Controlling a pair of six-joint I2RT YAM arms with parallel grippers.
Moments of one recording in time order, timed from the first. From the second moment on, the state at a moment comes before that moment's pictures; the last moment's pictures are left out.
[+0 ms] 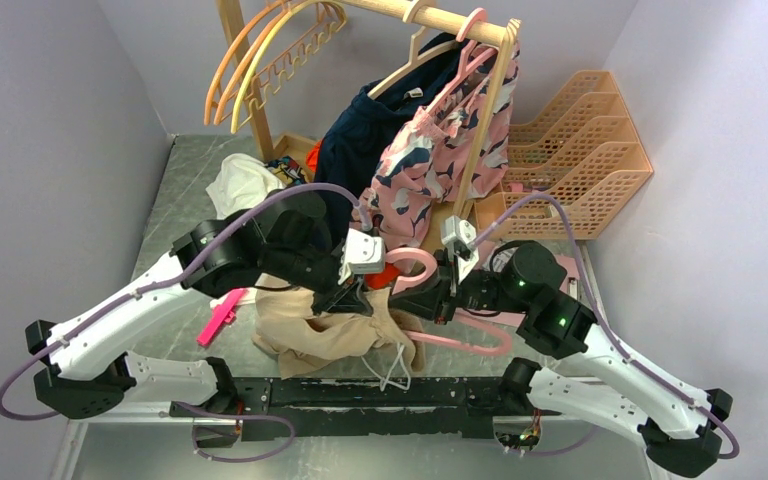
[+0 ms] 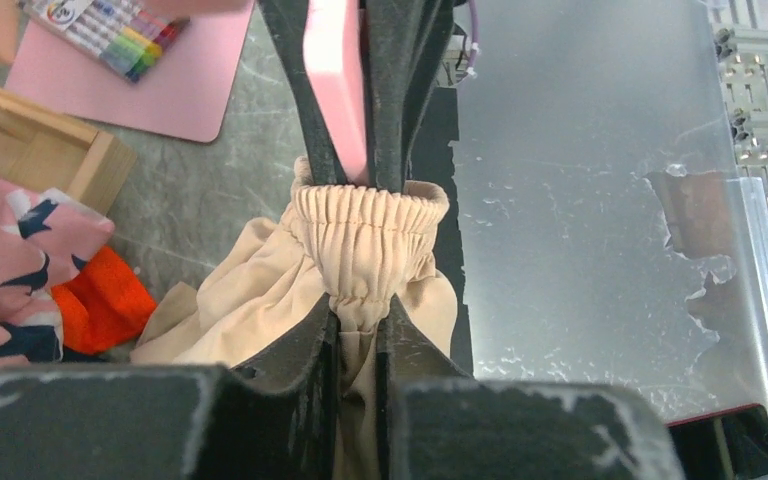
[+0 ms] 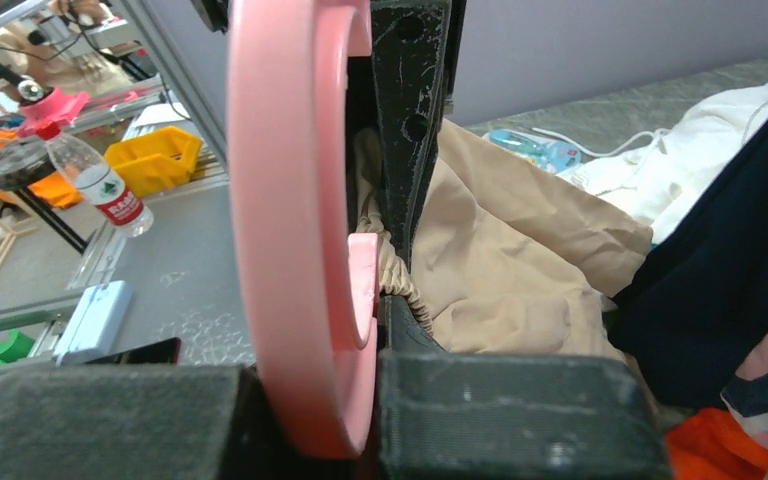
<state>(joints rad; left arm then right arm) -1.05 1.21 1.50 -0.91 0.55 0.20 0.95 0.70 0.85 -0.08 -0.54 0.24</state>
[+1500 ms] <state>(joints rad) -1.06 1.02 1.33 -0.72 0.46 0.11 0.96 0.80 1.12 -0.23 -0.49 0.18</state>
